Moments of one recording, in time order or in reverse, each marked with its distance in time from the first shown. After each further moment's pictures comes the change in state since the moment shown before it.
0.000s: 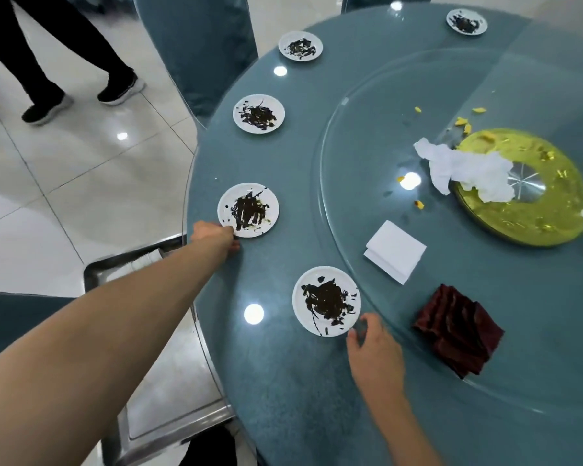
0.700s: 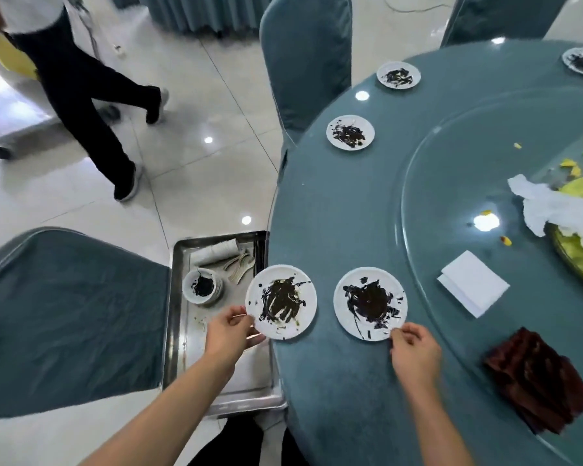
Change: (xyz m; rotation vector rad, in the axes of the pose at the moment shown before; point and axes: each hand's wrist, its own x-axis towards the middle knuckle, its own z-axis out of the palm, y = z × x) left_hand -0.133 -0.147 -0.154 -0.304 -0.065 -0.050; right_hand 0.010 -0.045 0.019 0.690 -0.053 0.267
